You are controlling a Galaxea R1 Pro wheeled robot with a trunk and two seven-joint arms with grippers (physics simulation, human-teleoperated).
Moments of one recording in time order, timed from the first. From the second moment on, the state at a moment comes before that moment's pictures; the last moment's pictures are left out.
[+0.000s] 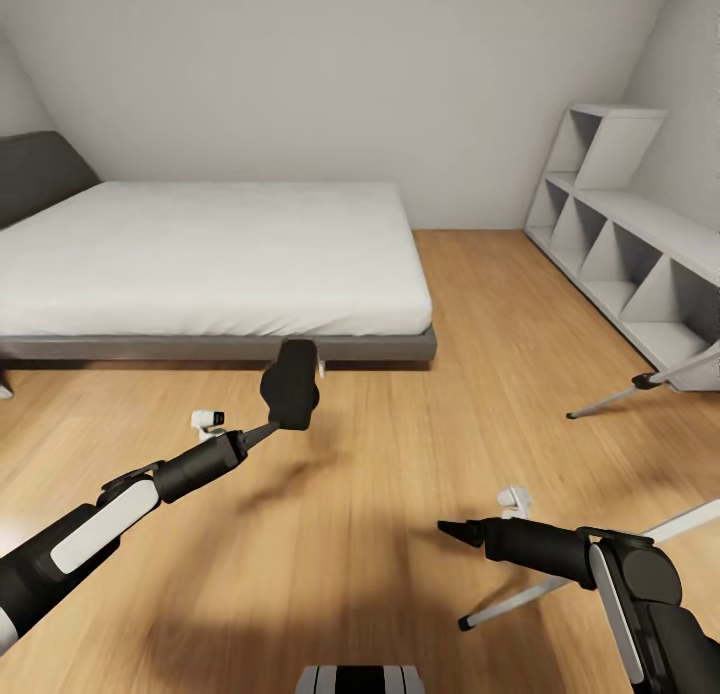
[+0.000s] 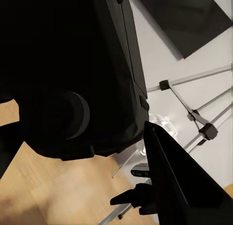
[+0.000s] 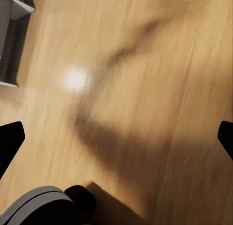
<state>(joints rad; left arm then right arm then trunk) -0.68 0.56 -0.71 -1.20 1.43 0.22 -0.81 -0.27 -0.09 -0.21 -1.57 0.00 1.04 1.00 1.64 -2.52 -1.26</state>
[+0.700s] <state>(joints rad) -0.68 0.56 -0.71 -1.20 1.44 0.22 -0.81 -0.27 -0.09 -0.21 -1.57 0.00 1.04 1.00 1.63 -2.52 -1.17</state>
